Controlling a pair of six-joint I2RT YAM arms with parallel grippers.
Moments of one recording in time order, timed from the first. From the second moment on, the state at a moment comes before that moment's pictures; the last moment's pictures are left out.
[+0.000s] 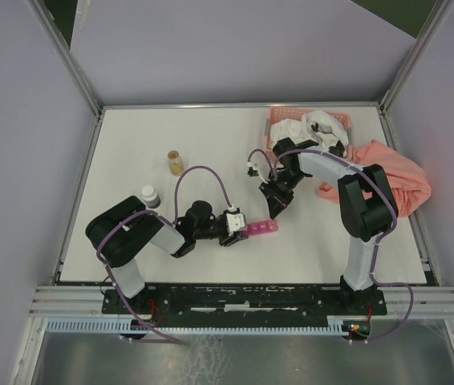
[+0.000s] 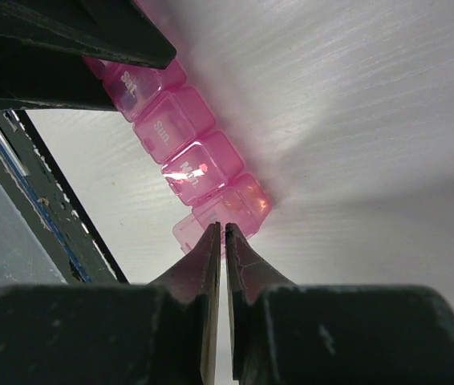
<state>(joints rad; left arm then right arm) -0.77 1.75 0.42 0.92 0.53 0.41 0.42 1.94 1.39 -1.01 -0.61 -0.55</state>
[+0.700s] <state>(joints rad) -0.79 1.75 0.42 0.92 0.51 0.41 0.47 1.90 1.30 -0.94 -0.53 -0.55</state>
